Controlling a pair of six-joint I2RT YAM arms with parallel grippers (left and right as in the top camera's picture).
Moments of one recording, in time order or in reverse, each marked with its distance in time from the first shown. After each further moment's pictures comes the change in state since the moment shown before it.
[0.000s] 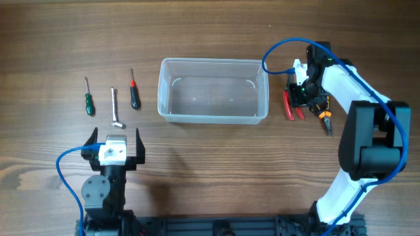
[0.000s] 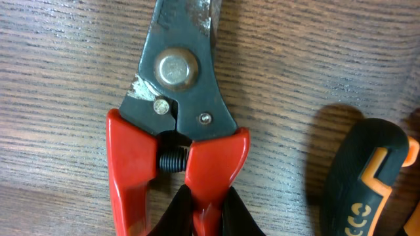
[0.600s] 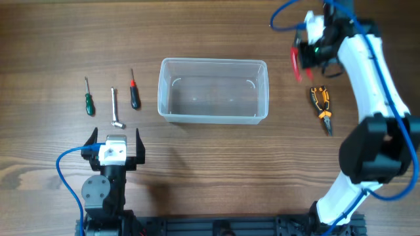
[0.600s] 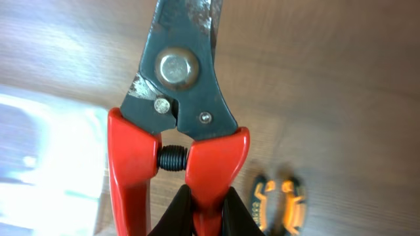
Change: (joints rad) left arm 0.000 0.000 0.000 0.000 0.000 0.000; right arm 0.010 -0.047 0.511 -0.293 -0.031 -0.042
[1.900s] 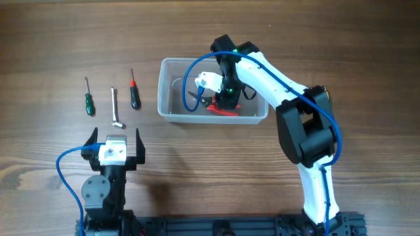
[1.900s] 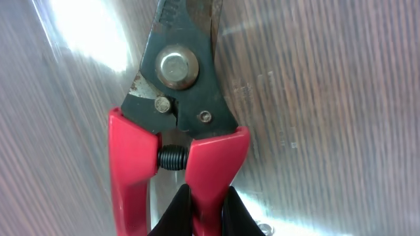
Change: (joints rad) left arm 0.000 0.000 0.000 0.000 0.000 0.000; right arm 0.504 0.318 -0.023 0.008 -0.122 -0.597
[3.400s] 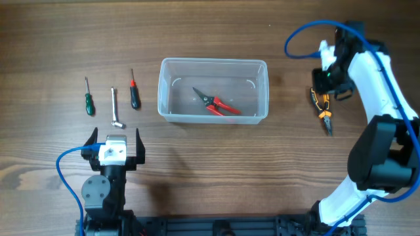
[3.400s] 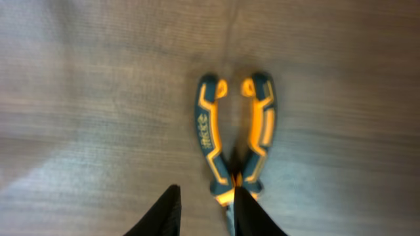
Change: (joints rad) left arm 0.000 0.000 0.000 0.000 0.000 0.000; right arm -0.610 -0.366 -0.314 0.039 0.241 0.577
